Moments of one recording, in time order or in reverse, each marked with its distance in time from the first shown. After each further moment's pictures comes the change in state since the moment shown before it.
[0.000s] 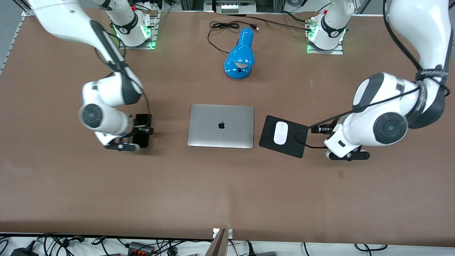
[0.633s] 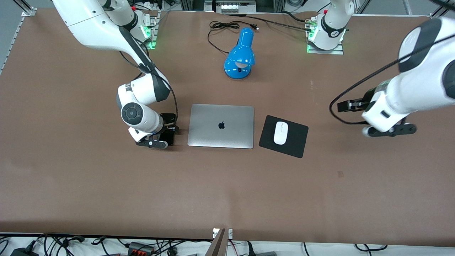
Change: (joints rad) left arm 0.081 -0.217 0.022 -0.003 -0.083 -0.124 0.018; right arm 0.109 0.074 -0.002 0.007 0.000 0.070 0.117
